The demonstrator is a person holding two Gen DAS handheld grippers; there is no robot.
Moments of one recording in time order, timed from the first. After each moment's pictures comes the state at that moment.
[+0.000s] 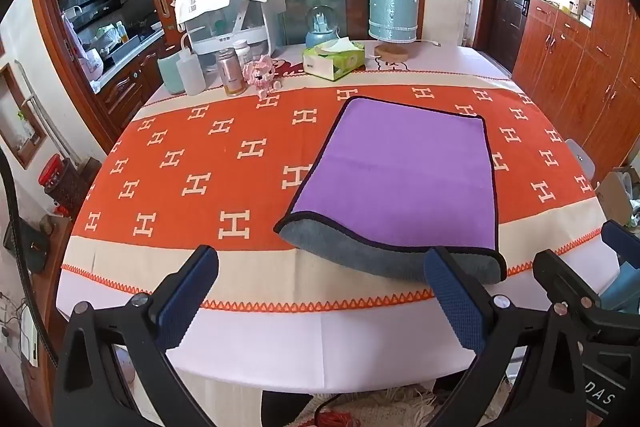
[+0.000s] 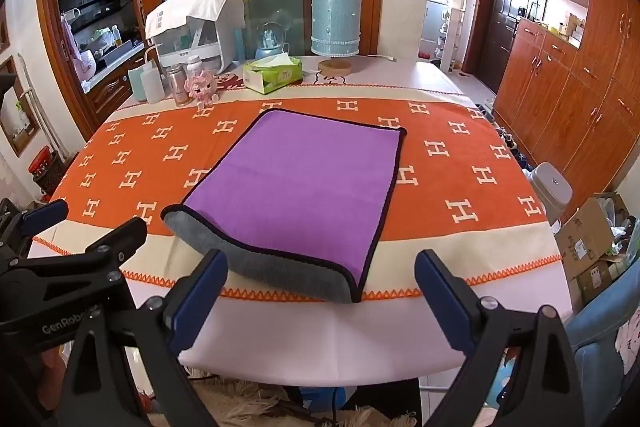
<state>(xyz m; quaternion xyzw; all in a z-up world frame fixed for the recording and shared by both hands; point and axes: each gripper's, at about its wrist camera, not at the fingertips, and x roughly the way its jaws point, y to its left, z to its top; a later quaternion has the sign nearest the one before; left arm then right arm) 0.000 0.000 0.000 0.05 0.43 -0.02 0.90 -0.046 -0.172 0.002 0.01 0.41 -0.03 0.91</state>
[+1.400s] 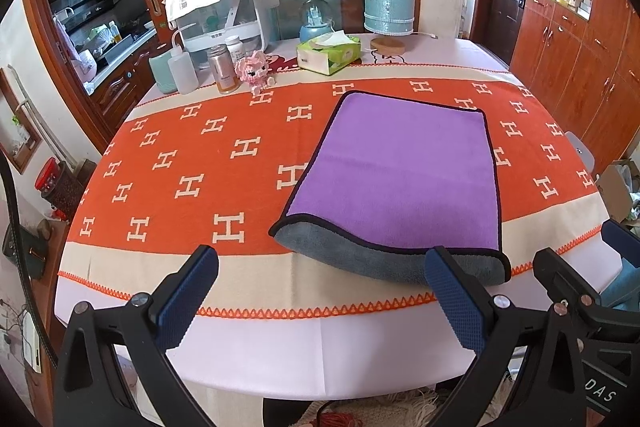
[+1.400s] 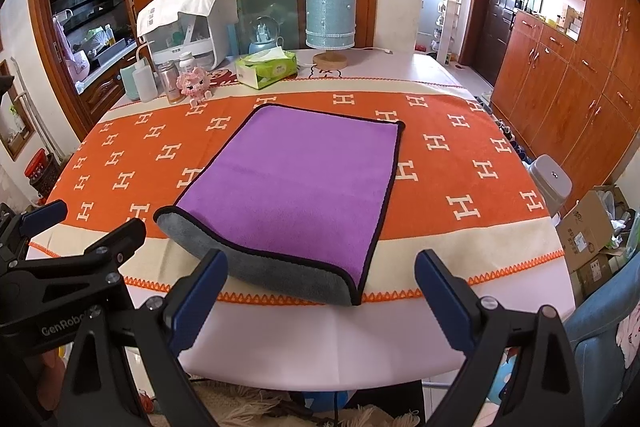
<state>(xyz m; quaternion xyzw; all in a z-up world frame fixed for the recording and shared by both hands) 0.008 -0.005 -0.009 0.05 0.44 -0.03 0.90 -0.038 -0.175 -0.004 0.01 0.42 -0.04 0.90</state>
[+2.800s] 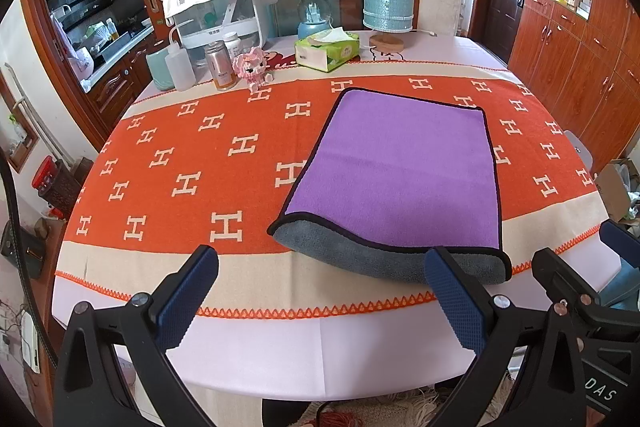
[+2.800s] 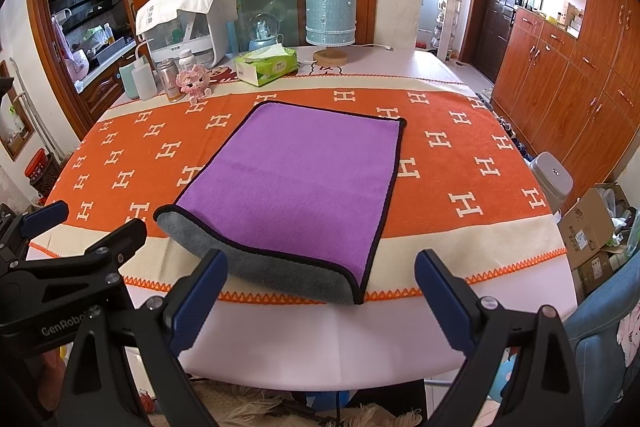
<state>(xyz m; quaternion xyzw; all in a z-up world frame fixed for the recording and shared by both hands) 0.011 -0.007 -0.015 0.05 0.44 -0.03 0.90 -0.037 -0.176 -0.006 0.01 0.43 -0.04 0.90</state>
